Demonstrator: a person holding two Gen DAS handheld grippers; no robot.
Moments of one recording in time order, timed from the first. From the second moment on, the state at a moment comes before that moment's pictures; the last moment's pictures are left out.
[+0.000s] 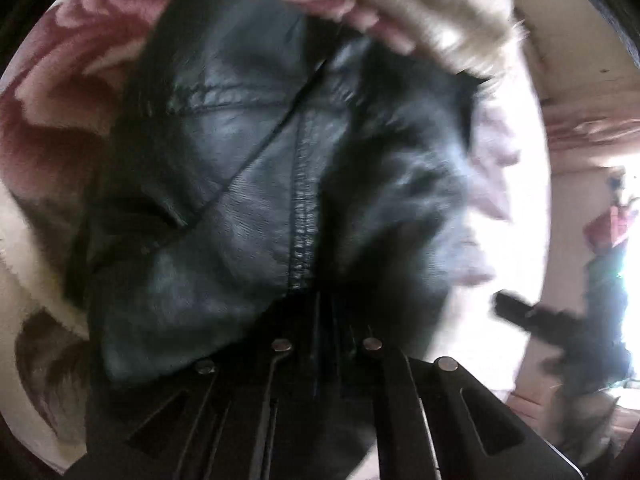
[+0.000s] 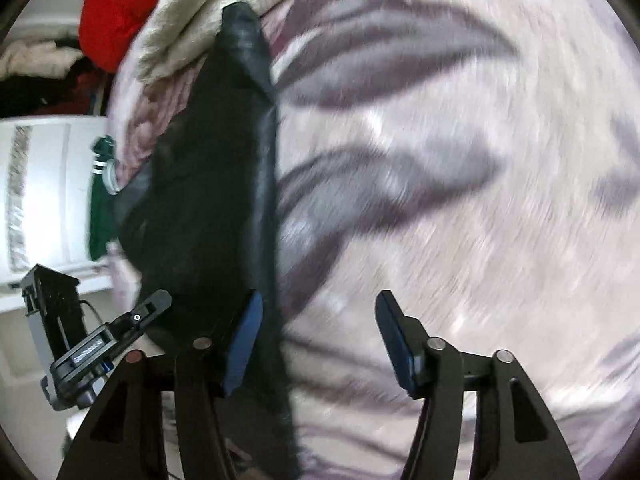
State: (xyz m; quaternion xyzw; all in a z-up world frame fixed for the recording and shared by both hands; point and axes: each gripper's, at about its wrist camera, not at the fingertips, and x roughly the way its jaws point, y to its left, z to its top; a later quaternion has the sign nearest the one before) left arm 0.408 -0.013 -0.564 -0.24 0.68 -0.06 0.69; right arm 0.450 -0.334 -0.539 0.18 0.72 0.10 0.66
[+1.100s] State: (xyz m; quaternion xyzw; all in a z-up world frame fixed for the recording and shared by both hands) left arm 0.347 -0.029 -0.537 -0.12 0.63 0.20 0.74; right arm 0.612 -0.280 -0.625 0.29 0.69 0.40 0.53
